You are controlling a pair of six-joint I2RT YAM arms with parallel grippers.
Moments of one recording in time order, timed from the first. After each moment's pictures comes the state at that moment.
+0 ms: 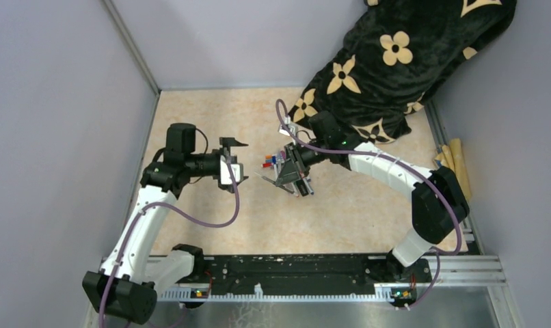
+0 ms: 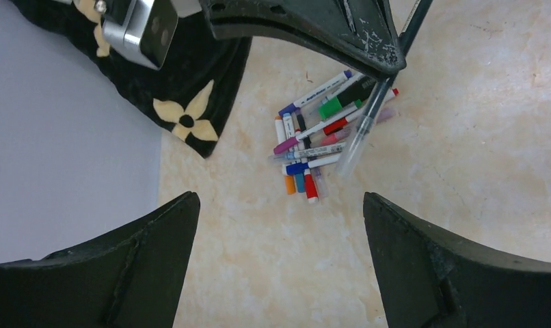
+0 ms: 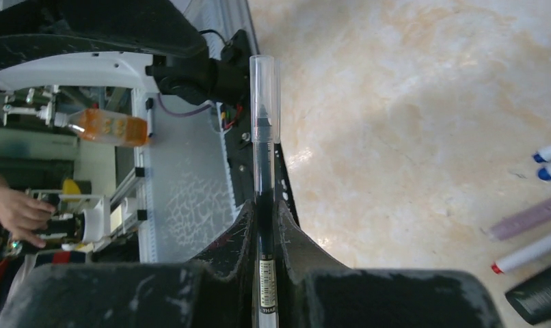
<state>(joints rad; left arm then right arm) -0.22 1.02 1.02 -0.69 0.90 1.27 0.65 1.61 1.20 -0.31 -0.94 0.27</state>
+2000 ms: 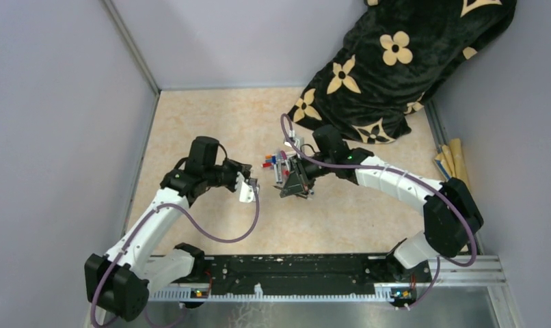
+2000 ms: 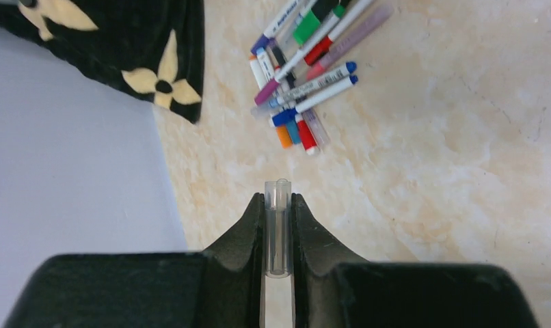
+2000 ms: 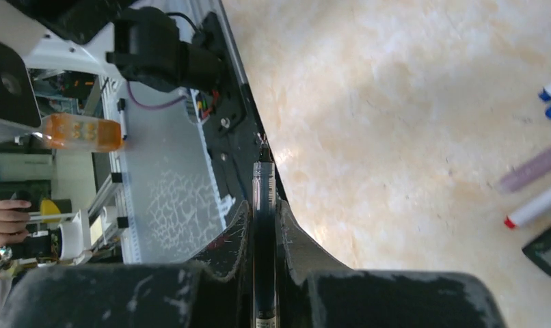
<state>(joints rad) -0.41 1.02 0.83 -0.56 0.59 1.53 0.72 1.51 1.05 -0.22 -0.83 0.32</state>
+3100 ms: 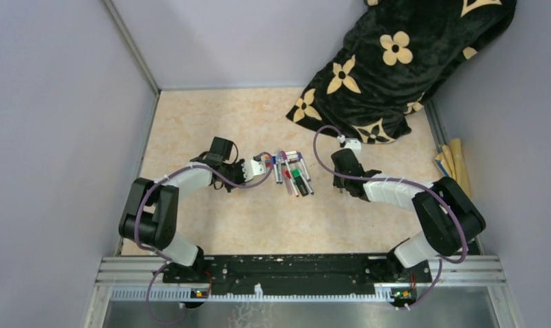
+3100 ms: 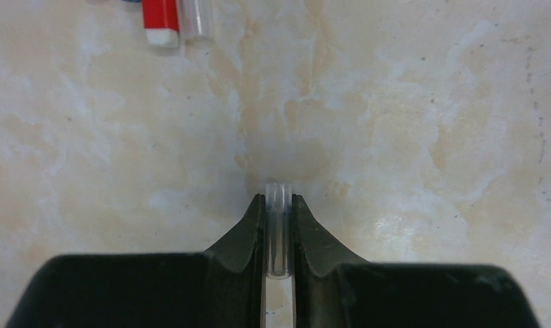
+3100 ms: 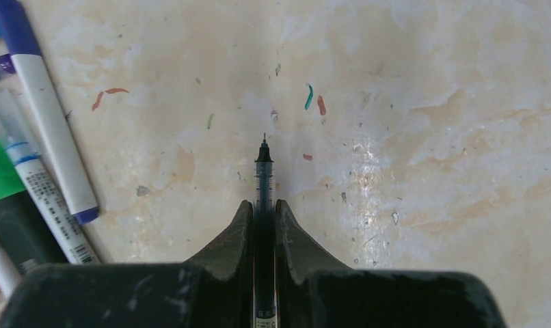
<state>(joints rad) -0.31 1.54 0.79 -0.34 0.38 1.00 0.57 1.48 0.68 -0.04 0.37 0.48</state>
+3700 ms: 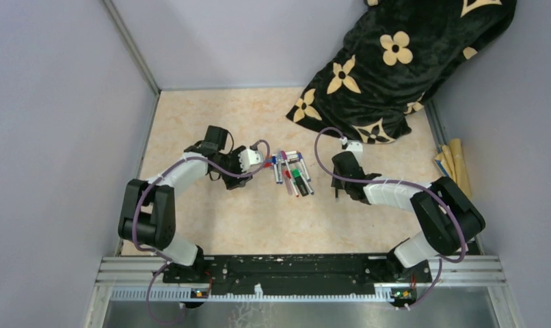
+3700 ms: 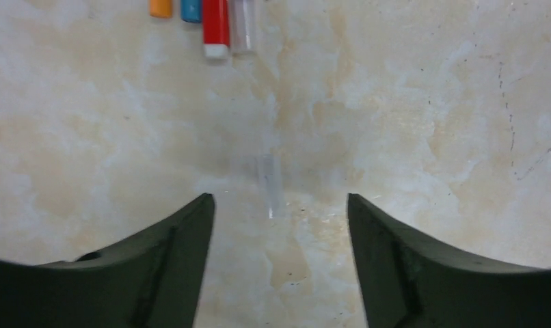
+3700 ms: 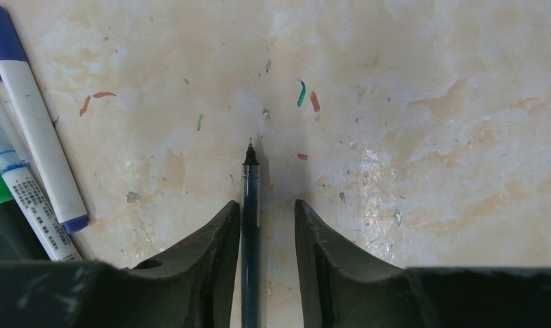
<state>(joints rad) -0.27 1.54 0.89 -0.47 0.44 1.03 0.57 1.50 0.62 0.05 0.39 0.51</state>
